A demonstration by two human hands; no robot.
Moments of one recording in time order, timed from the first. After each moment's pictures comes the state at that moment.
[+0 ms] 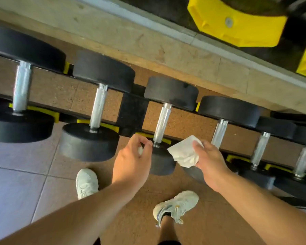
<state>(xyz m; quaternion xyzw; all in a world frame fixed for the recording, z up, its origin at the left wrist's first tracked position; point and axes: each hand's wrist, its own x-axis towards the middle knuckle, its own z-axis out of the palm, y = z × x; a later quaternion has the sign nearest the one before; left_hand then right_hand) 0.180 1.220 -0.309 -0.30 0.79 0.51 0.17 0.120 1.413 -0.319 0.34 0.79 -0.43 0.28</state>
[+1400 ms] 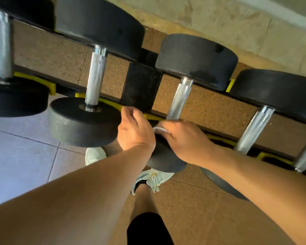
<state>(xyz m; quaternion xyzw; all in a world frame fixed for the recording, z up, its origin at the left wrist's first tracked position) 0.135 1.244 -0.410 -0.55 0.71 0.43 0.02 0.083 1.363 -0.386 -0.31 0.85 -0.20 0.36</state>
